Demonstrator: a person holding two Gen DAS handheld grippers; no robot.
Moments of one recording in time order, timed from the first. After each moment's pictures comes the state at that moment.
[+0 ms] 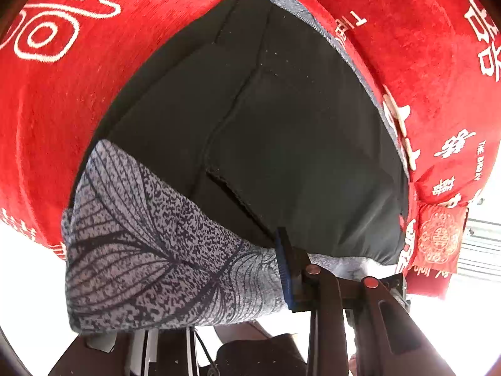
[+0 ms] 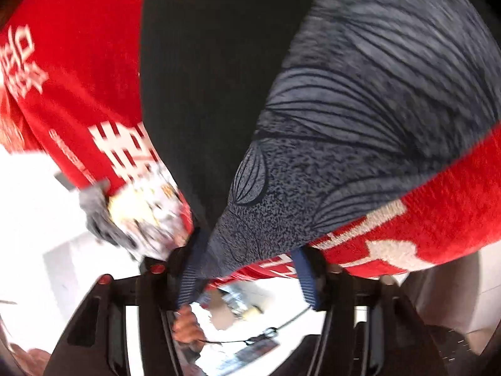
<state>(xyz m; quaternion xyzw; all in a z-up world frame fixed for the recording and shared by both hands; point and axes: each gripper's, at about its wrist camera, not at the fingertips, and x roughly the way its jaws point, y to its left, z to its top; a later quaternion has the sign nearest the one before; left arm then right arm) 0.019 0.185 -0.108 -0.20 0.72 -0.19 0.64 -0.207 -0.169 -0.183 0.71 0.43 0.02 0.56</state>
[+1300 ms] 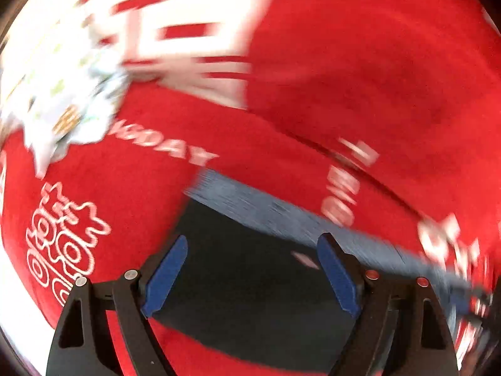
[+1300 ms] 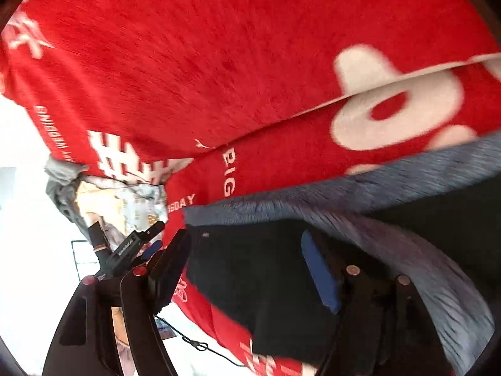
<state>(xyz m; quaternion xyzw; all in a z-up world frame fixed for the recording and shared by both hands) 0.211 0.043 -0.032 -0.01 0.60 -0.09 0.79 0.075 -0.326 -0.068 0.46 0.53 0.07 0.71</state>
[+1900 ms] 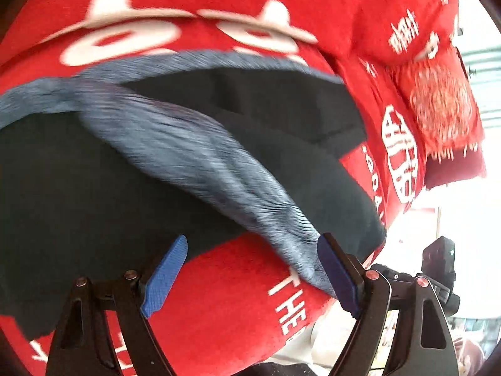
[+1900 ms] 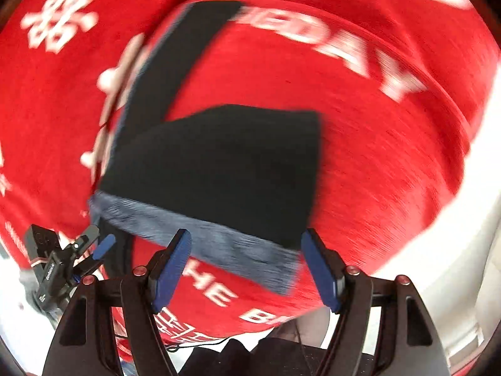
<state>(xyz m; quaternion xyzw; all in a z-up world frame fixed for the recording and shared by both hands) 0.007 -0.287 -0.076 0.07 0.69 -0.42 0.58 -0.304 -0.483 -0.091 0.58 0.48 -0.24 0.61</state>
